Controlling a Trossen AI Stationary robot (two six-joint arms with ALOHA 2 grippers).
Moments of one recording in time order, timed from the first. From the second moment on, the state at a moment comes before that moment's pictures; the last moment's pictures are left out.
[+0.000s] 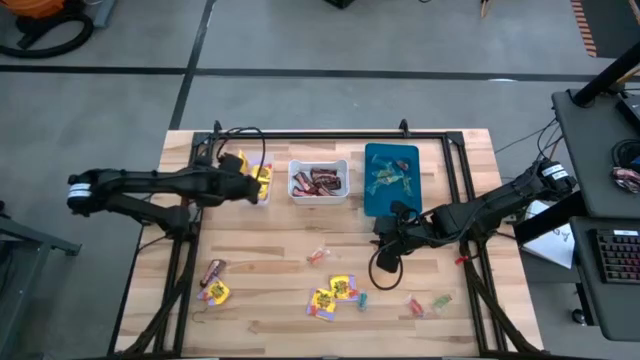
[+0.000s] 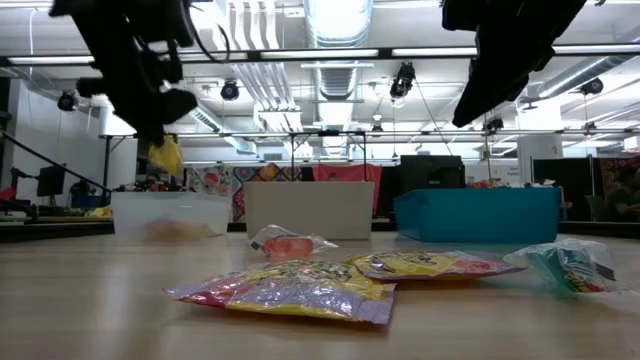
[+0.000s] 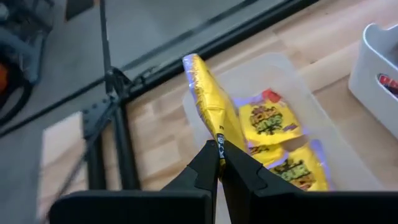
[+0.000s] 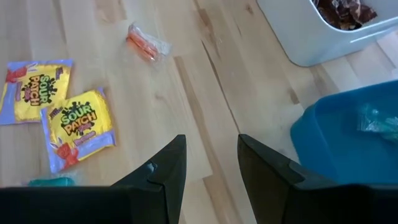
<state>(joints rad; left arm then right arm) 0.13 1.11 0.81 -1.01 -0.83 -0.85 0.34 1.35 0.93 -0.57 0.34 0.55</state>
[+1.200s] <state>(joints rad) 0.08 1.41 0.99 -1.01 -0.80 -0.79 0.34 1.35 0.93 -0.57 0.16 0.61</state>
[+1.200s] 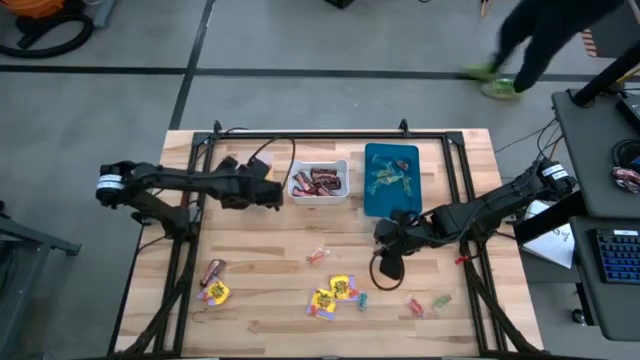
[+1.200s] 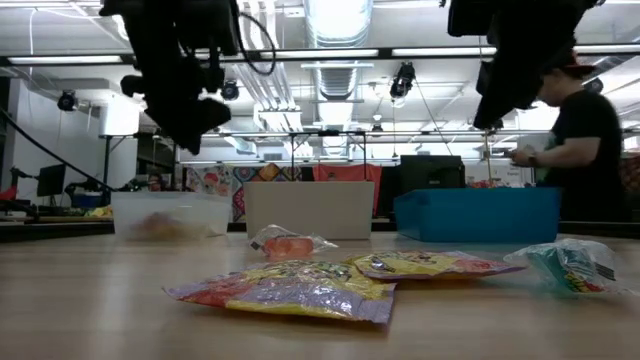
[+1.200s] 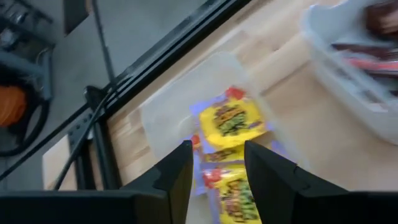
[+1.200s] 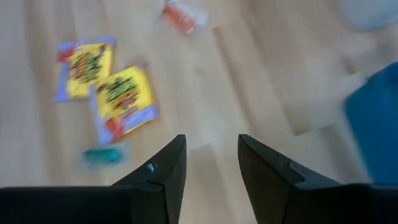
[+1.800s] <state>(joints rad) -0.46 1.41 1.10 -0.64 -0.60 -0.36 0.43 1.35 0.93 -0.60 -0.16 1.10</state>
